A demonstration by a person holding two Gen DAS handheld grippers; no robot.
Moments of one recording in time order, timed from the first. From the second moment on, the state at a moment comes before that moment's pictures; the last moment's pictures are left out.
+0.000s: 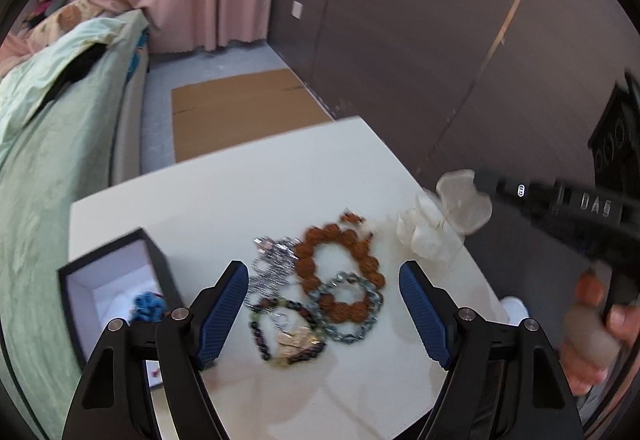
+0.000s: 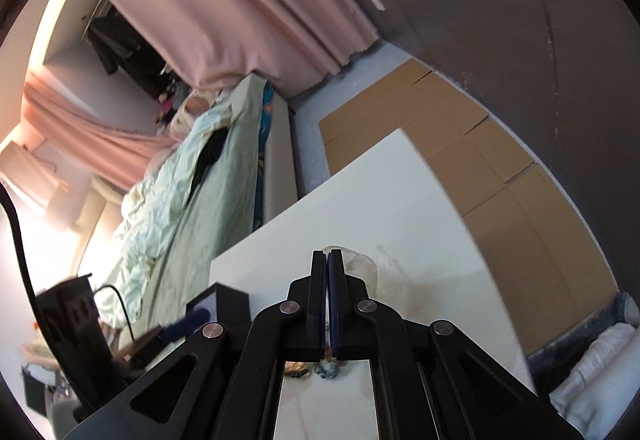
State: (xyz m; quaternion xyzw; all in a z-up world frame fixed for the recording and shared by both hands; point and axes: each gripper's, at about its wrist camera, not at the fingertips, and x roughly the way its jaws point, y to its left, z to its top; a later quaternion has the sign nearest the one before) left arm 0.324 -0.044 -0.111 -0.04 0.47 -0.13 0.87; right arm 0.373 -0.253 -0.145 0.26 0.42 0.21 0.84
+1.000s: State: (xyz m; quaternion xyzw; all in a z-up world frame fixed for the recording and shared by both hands) left arm 0.328 -0.092 -0.173 0.02 0.53 -0.18 0.83; right arm 0.376 -0.274 -0.162 0.29 0.43 0.19 0.83
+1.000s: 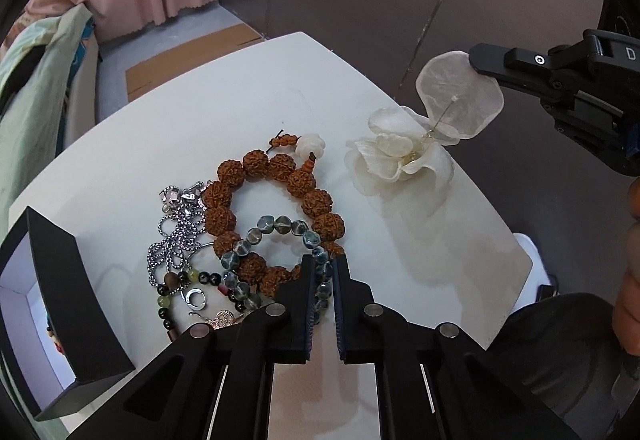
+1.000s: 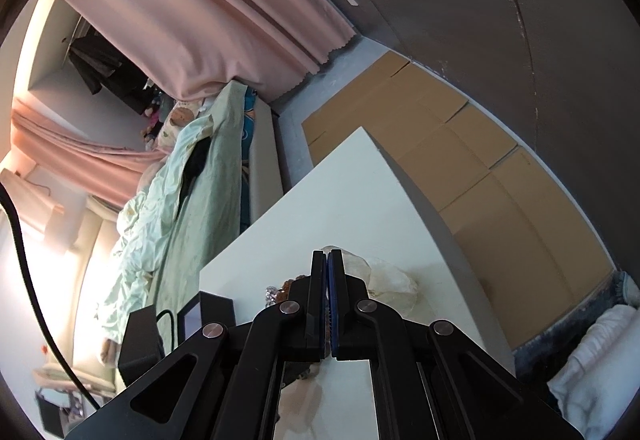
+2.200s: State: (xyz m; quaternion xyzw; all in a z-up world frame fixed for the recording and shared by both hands) left arm 0.360 -0.083 -0.185 -0.09 0.56 -0.15 0.81; right arm 0.372 -0.278 -0.151 0.32 0.40 0.19 0.84
